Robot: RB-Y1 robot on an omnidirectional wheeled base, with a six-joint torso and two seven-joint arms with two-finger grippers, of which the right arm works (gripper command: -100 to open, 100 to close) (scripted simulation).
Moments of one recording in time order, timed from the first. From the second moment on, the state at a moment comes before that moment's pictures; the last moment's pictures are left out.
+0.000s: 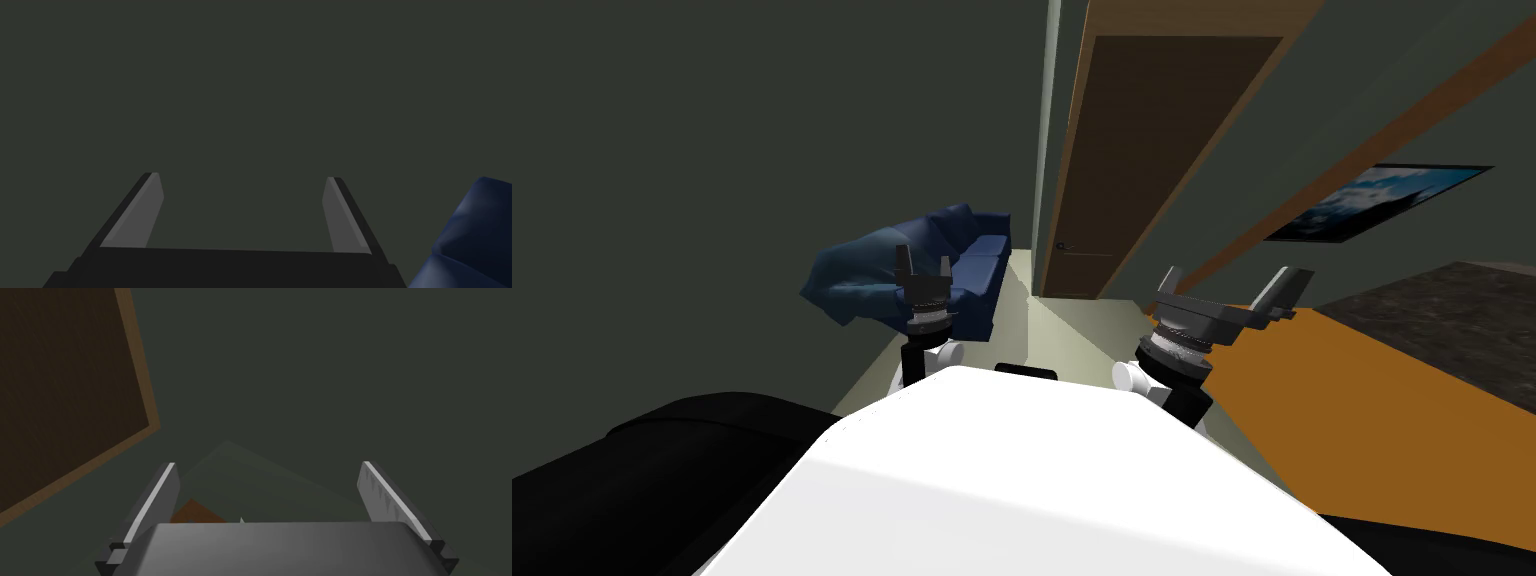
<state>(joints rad) 0.49 -0.02 -0.07 -2.37 -0.12 -0.64 -0.13</state>
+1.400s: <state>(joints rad) 0.38 -0.07 -0.07 -2.09 -0.11 -0.64 -0.12</state>
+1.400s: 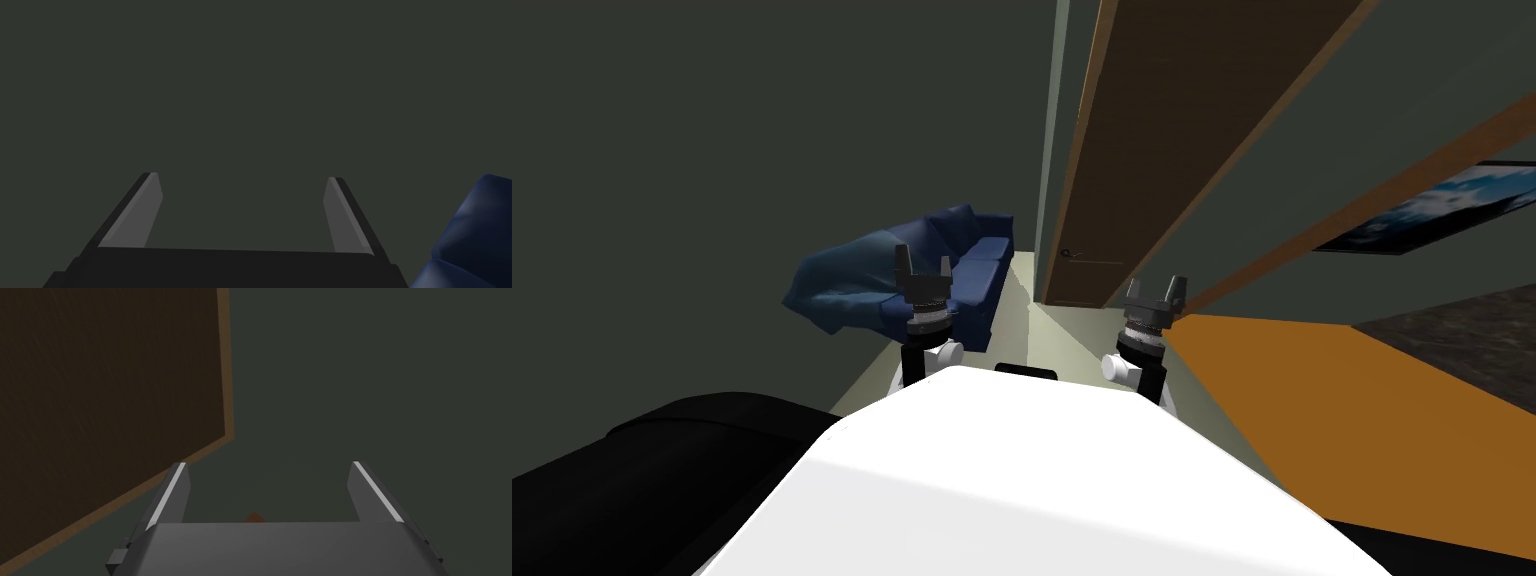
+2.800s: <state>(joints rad) 0.23 -0.13 -0.07 -1.72 -0.11 -0.63 -0.10</state>
